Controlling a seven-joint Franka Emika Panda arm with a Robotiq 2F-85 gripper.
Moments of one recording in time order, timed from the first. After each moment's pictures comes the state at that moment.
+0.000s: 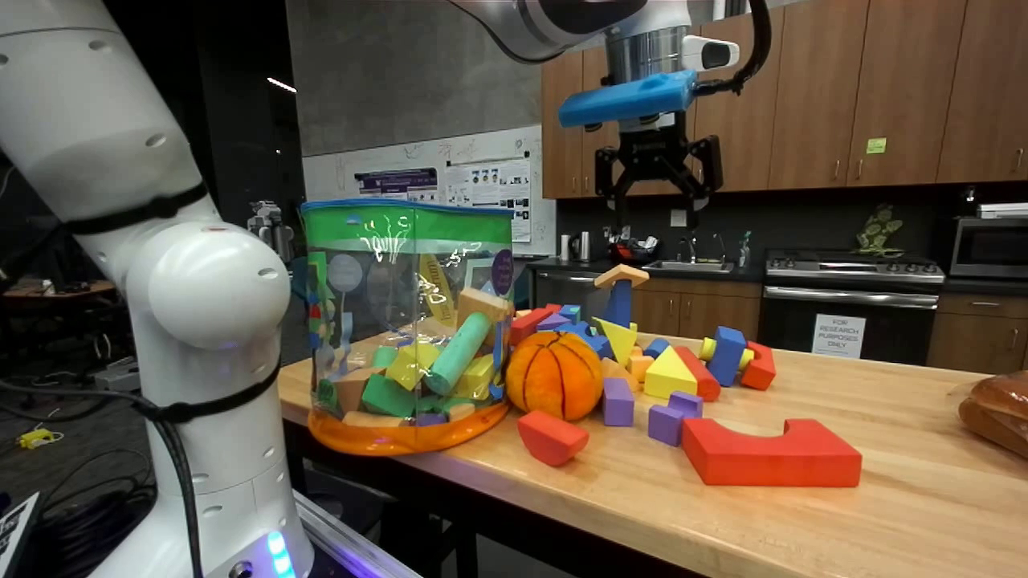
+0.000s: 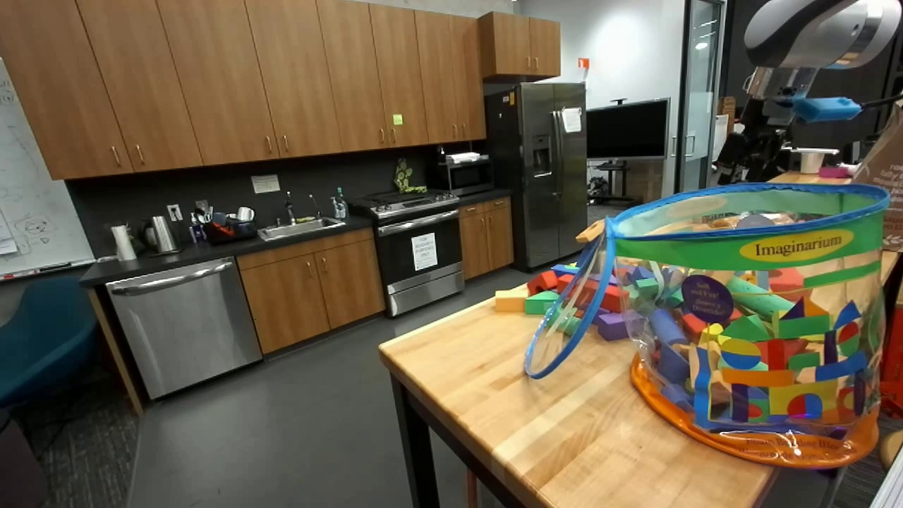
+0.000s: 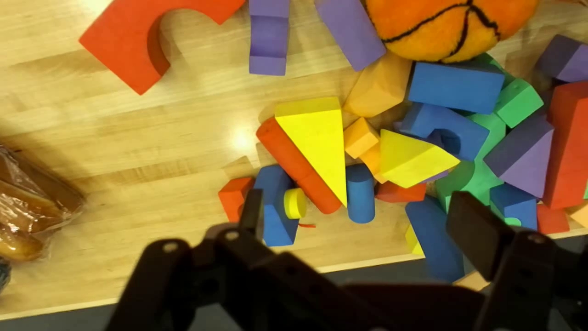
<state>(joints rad) -0.18 -0.40 -0.52 -2.25 -0.04 2.13 -0.52</state>
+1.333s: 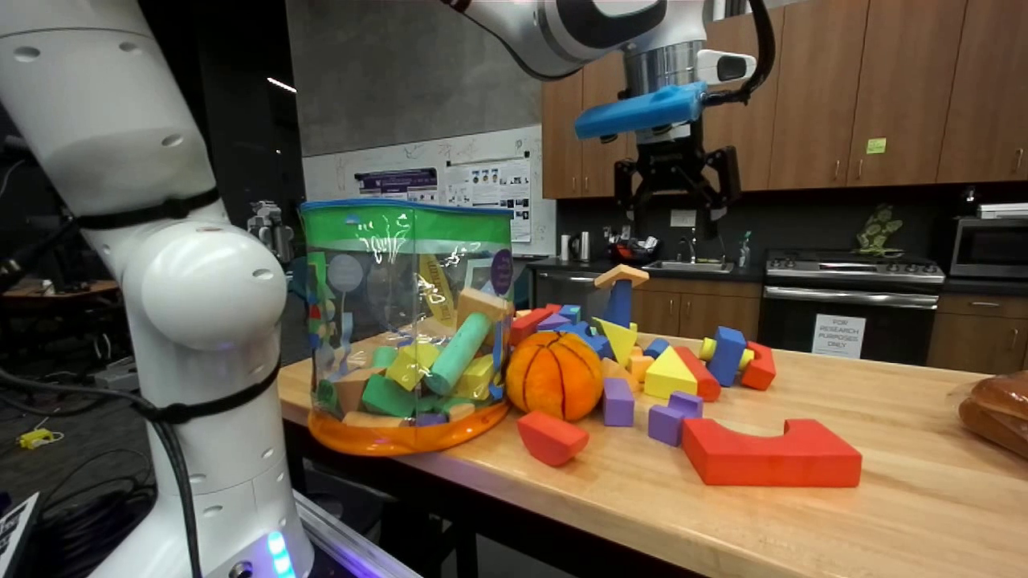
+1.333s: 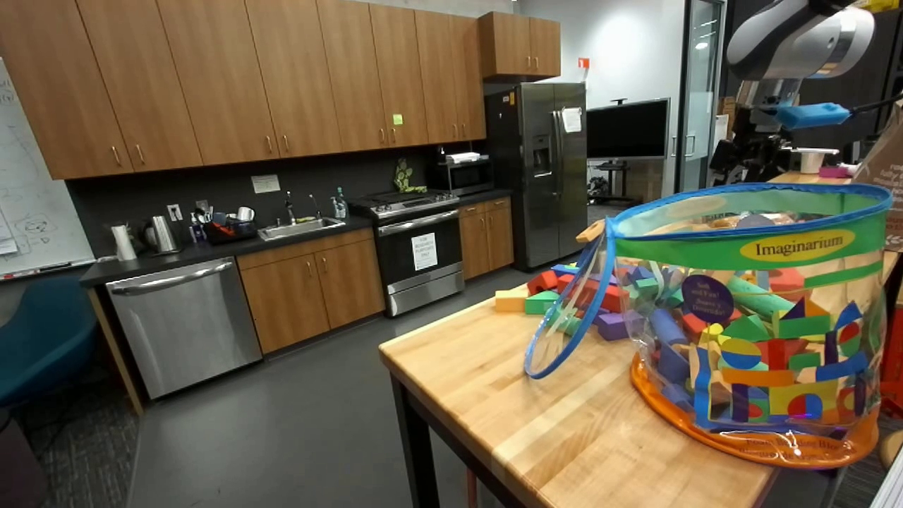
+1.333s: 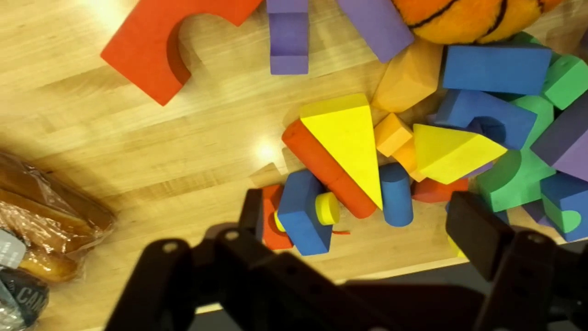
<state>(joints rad) -0.22 -0.29 -0.50 -2.19 -0.04 2.15 -0.44</state>
